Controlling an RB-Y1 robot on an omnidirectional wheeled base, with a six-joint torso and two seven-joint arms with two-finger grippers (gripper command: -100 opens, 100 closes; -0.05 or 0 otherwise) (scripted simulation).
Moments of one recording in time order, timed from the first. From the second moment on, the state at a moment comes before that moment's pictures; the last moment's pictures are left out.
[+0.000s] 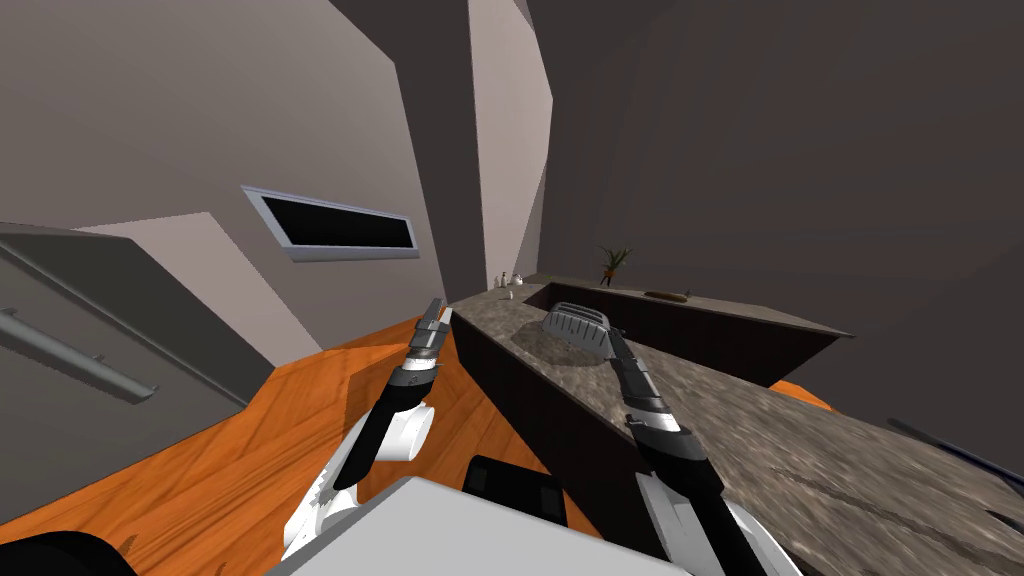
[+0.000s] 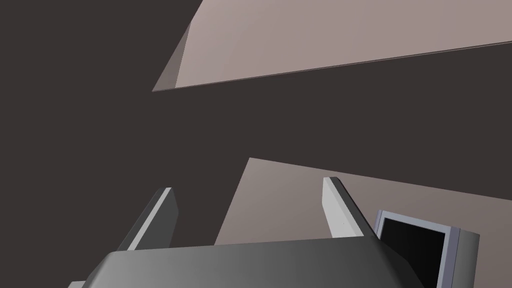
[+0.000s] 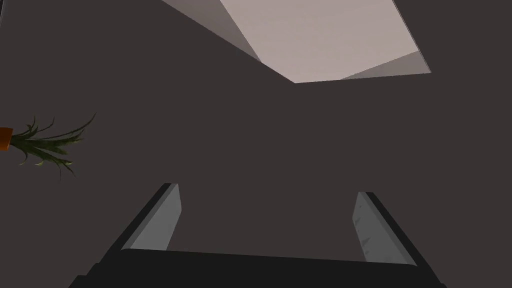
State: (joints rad) left arm 0.45 0.05 0.01 -2.37 -0.07 -0.35 -0.07; right arm 0.48 -0.16 -0.02 -2.26 0.21 -0.42 0.14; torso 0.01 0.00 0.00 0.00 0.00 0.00
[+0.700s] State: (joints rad) left arm 0.45 0.05 0.01 -2.37 -0.07 -0.35 -0.07; right arm 0.39 -0.29 -0.05 -2.08 0.37 -0.31 0.30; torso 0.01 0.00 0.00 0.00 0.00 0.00
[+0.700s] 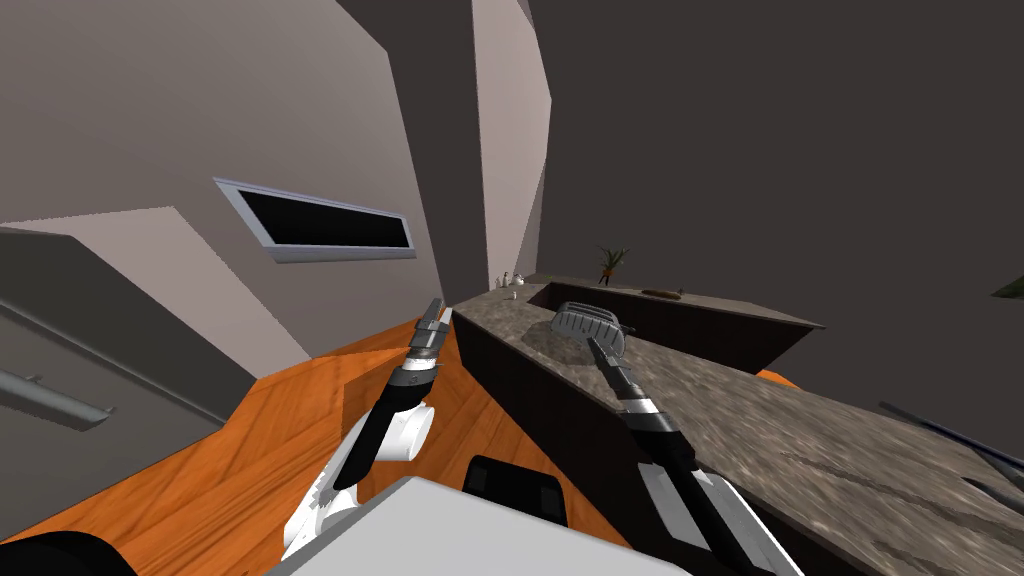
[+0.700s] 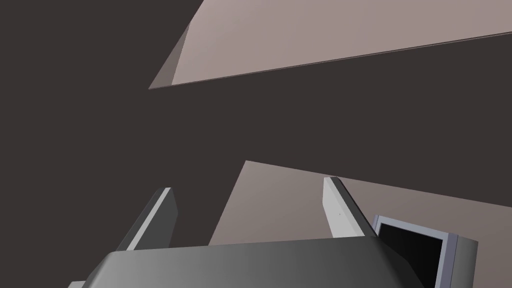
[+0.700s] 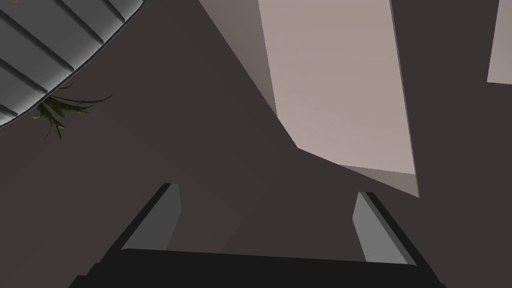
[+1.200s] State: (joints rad) left arm 0.45 0.05 0.01 -2.37 -0.07 -0.35 -0.07; right arm 0.32 -0.38 -0.07 -1.92 0.49 -0.24 0.43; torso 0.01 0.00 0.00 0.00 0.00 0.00
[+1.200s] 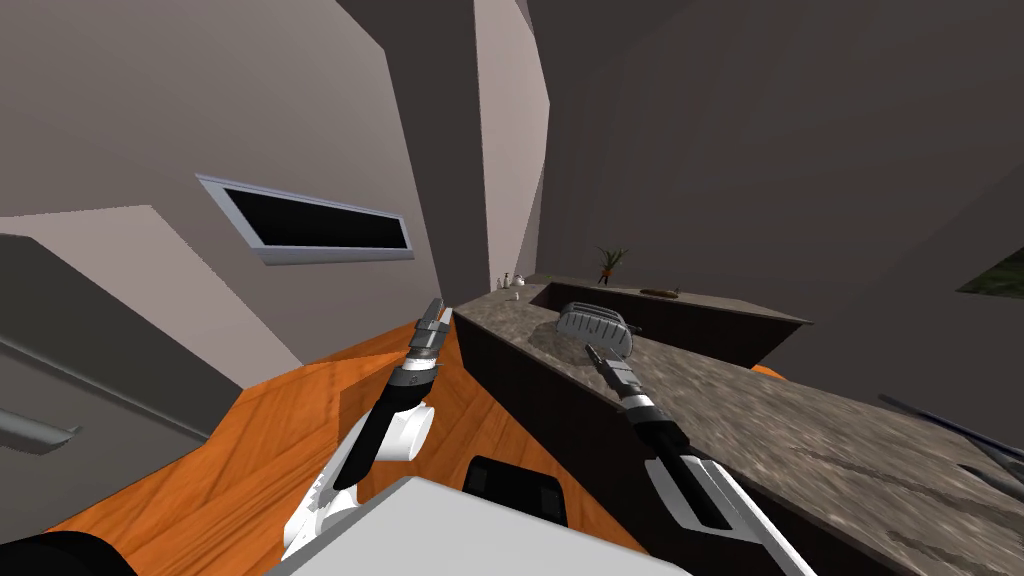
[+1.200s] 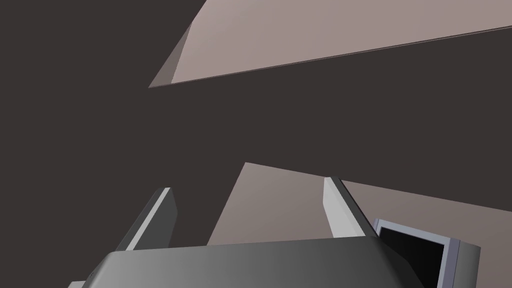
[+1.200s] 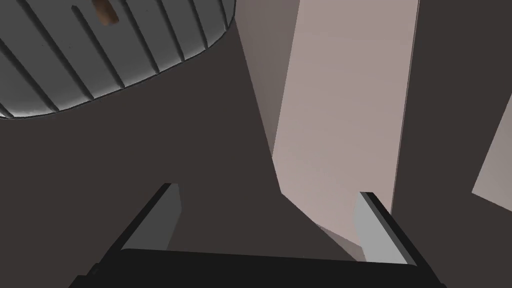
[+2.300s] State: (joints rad) left arm 0.45 0.05 0.01 -2.37 -0.07 -0.35 -0.07; right arm 0.29 -0.57 -0.10 -1.63 0.69 -0.09 0.64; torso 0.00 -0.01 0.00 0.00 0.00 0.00
